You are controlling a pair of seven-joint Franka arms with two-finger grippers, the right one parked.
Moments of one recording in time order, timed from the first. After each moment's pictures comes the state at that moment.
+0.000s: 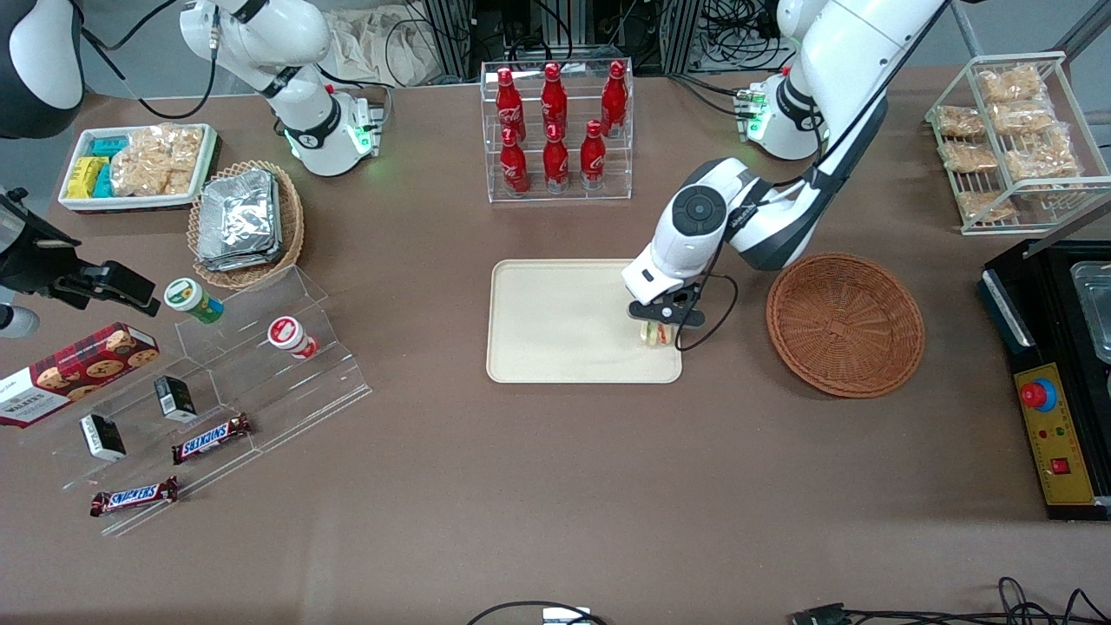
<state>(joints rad) -0.01 0.40 -0.63 -2.16 0.26 2.45 -0.63</state>
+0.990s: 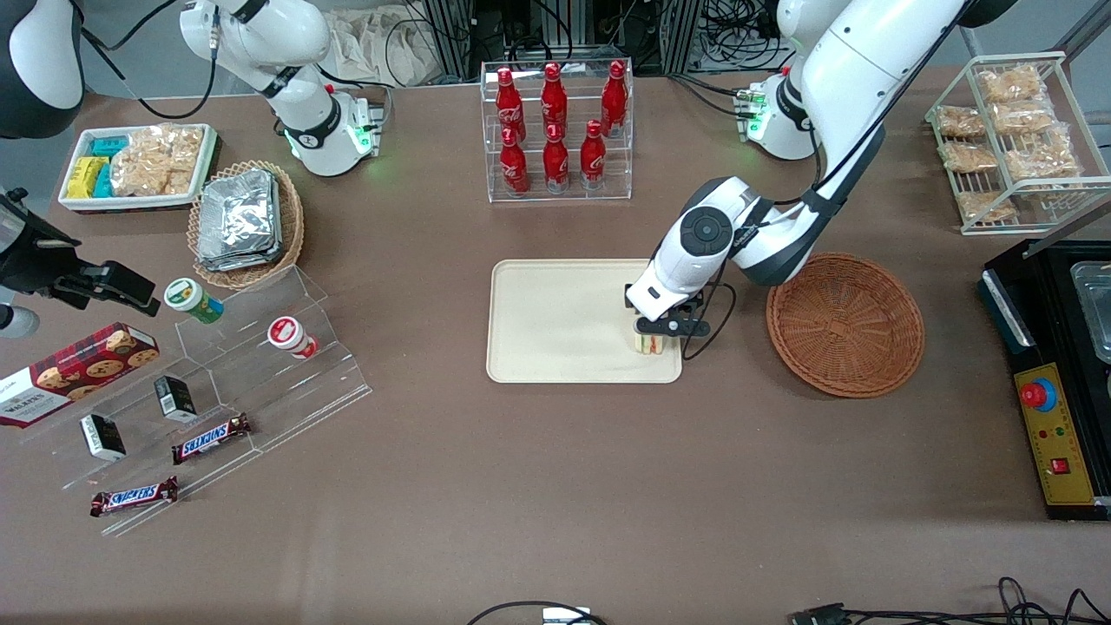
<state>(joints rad) -0.01 0.47 -0.62 -2.14 0.26 2.49 -0.72</state>
